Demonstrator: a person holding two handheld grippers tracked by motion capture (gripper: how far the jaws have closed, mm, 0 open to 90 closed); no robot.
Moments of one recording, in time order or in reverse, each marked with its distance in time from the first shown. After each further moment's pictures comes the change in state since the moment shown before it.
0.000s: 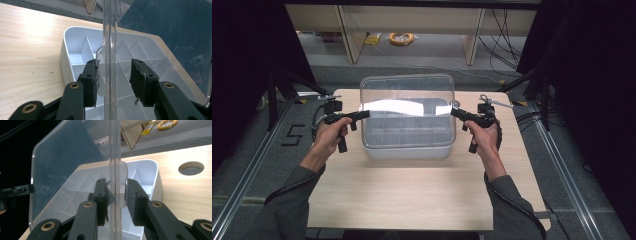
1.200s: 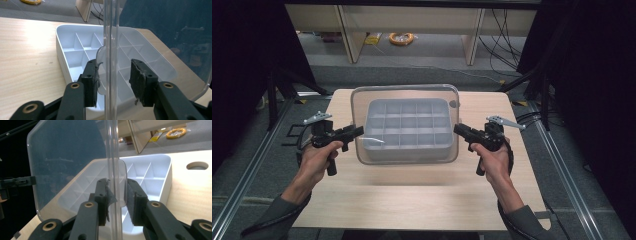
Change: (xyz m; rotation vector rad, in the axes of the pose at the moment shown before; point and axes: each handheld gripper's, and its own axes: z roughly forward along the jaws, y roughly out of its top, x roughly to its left) left arm -0.036 -0.046 -0.069 -0.054 -0.002 0.148; right arm 0.036 -0.039 -0.064 -0.022 0.054 -0.116
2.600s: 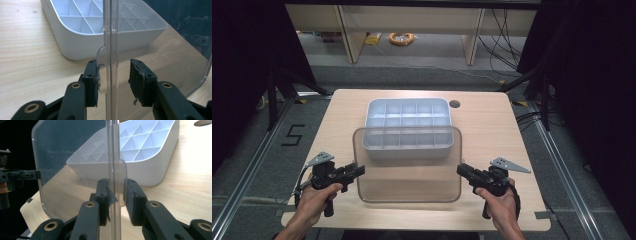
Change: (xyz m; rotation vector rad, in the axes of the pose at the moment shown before) left arm -0.013 -0.090 -0.029 0.097 -0.046 -0.002; right arm 0.011 -0.092 -0.050 0.064 0.016 -0.014
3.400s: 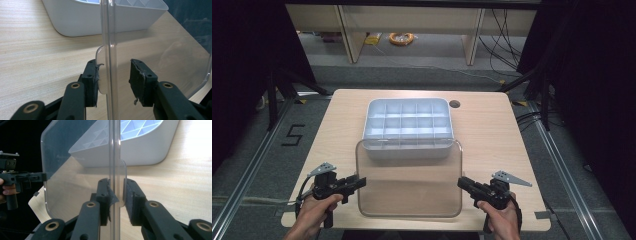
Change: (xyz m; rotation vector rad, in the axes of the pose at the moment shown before) left arm 0.003 -0.027 0.000 0.070 -0.041 -0.027; right arm 0.003 -0.032 -0.011 0.029 0.021 0.115
